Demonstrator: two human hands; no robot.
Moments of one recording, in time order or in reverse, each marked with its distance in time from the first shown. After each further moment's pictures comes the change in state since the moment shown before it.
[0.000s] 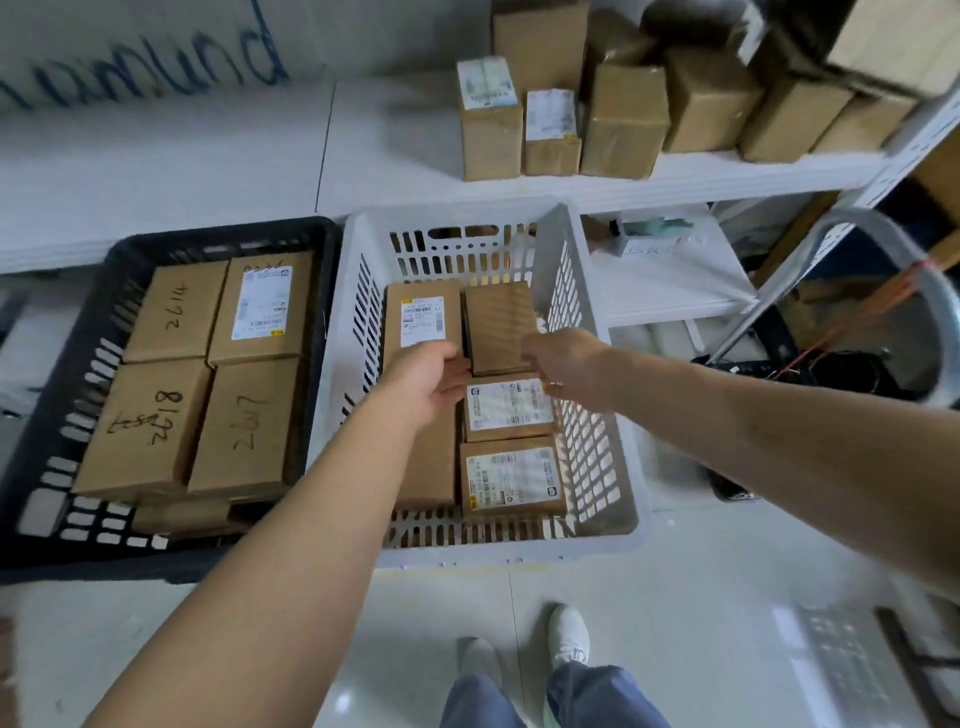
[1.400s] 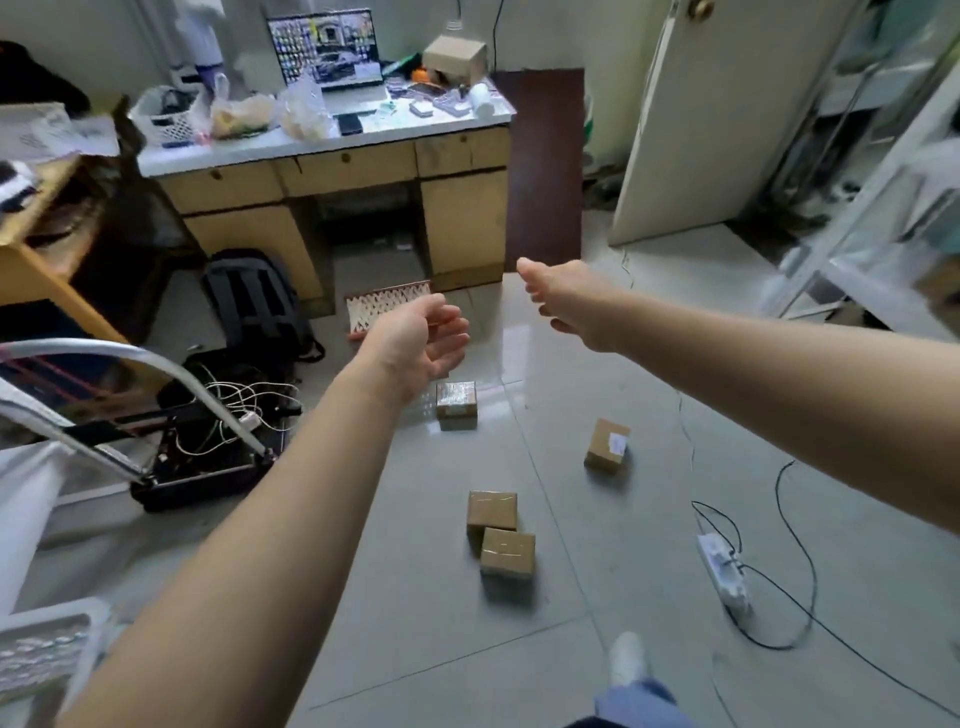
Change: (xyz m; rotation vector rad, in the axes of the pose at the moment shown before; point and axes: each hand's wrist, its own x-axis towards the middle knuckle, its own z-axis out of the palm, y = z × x) left_hand -0.445 -0.262 0.174 0.941 -1.460 -0.038; right_hand -0.564 0.323 0.065 0.925 1.564 0.494
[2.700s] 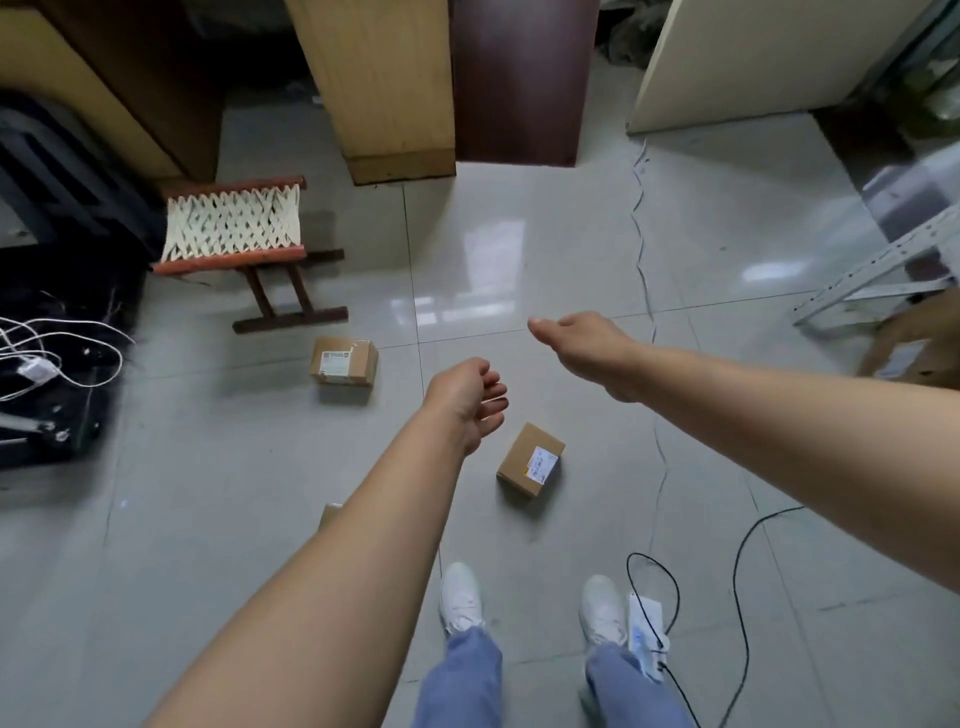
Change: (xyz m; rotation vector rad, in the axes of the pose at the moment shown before) left_hand 0.430 -0.197 0.335 -0.001 0.234 -0.492; right_hand 0.457 0.262 -0.192 -0.255 -0.284 0.227
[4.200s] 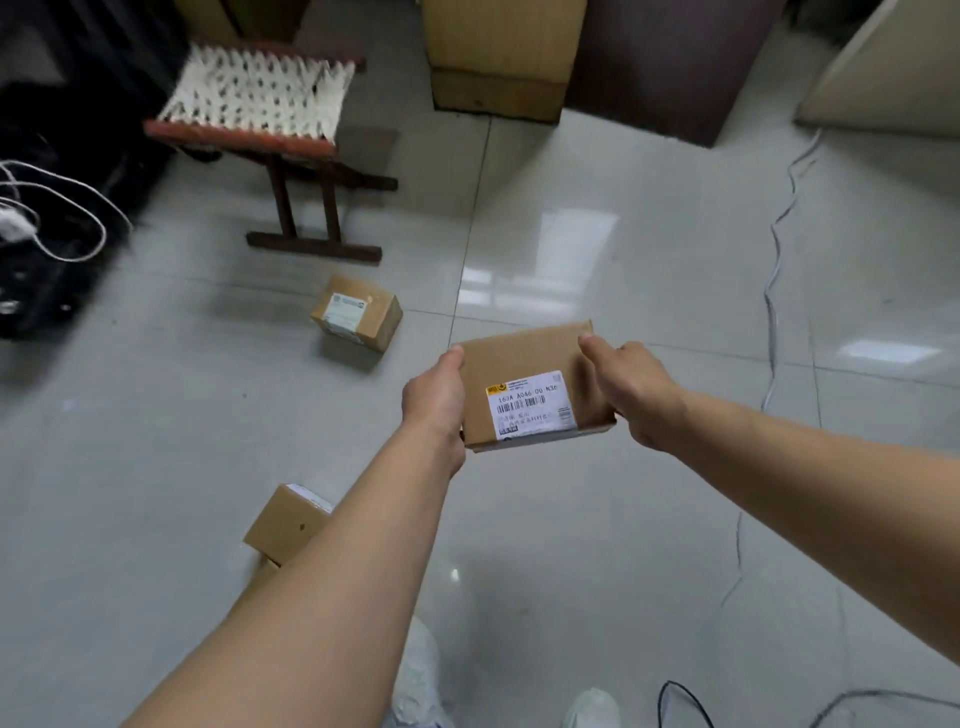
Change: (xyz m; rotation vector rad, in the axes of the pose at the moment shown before) left_hand 0.192 -0.049 -0.018 -0.350 0.310 0.094; right_hand 0.214 0.100 0.085 0.048 0.025 0.044
